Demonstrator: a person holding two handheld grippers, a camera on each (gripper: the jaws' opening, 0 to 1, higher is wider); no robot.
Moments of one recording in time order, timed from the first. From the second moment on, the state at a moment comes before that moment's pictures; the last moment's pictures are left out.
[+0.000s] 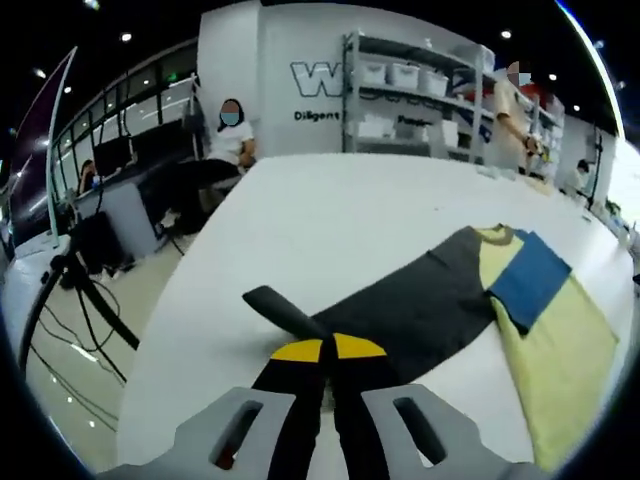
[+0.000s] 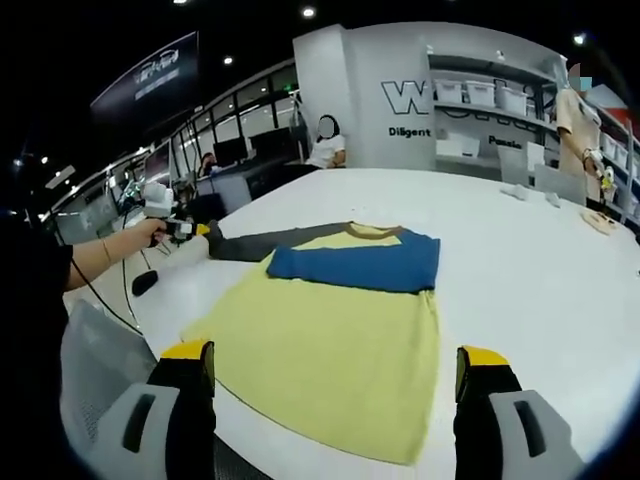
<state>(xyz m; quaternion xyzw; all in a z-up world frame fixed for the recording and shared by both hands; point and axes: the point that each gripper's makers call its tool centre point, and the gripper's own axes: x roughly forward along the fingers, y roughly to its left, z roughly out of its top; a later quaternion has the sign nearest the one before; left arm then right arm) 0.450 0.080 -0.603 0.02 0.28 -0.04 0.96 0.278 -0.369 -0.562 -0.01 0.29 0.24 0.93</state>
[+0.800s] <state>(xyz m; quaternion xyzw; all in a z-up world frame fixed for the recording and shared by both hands) 0.492 -0.006 -0.553 0.03 0.23 -0.13 0.96 0.270 -0.375 -0.561 -0.01 0.29 0.24 0.93</state>
